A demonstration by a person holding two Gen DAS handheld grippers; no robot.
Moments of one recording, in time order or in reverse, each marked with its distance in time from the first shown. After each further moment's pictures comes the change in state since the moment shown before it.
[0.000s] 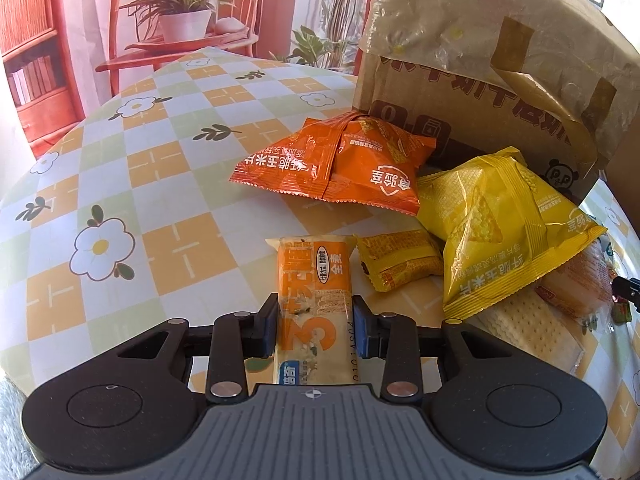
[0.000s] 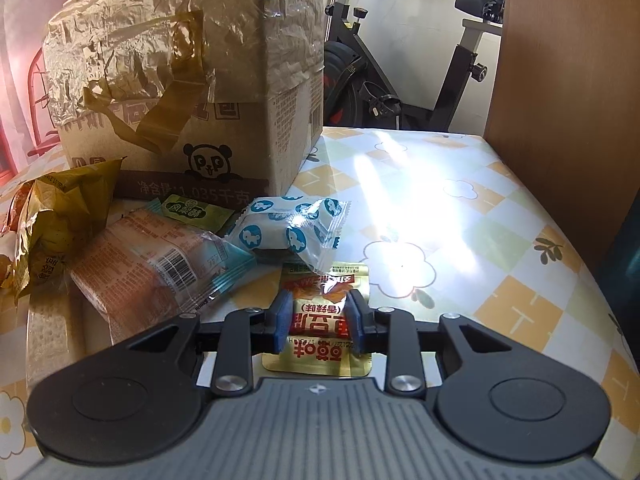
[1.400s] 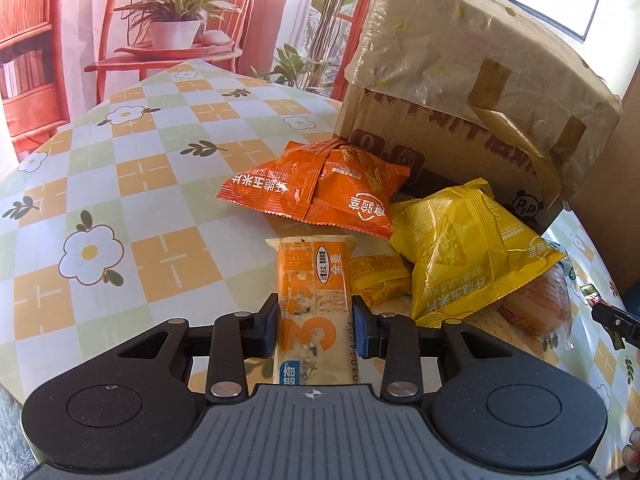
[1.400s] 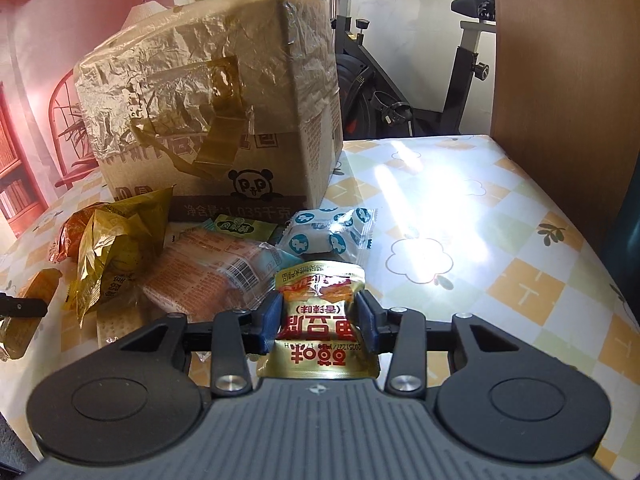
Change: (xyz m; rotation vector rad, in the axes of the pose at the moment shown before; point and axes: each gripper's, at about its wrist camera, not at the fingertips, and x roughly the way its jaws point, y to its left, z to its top) left arm -0.016 0.019 0.000 -0.043 -0.061 -0.119; right arm -0.048 0.011 -0.003 0.076 -0.039 0.089
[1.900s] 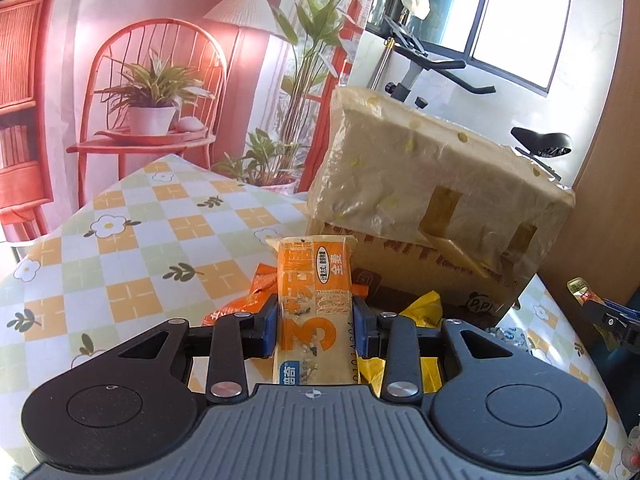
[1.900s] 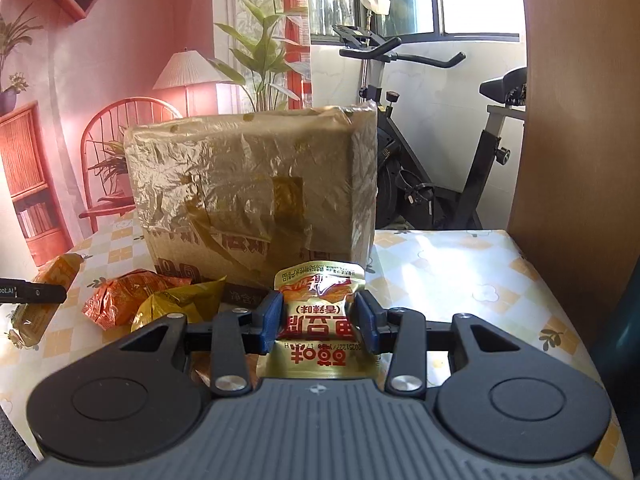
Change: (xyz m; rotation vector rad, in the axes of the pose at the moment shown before) left arm -0.043 -0.012 0.066 0.054 -0.221 -0.068; right arm -0.041 0.042 0.060 -0.097 -0.202 0.041
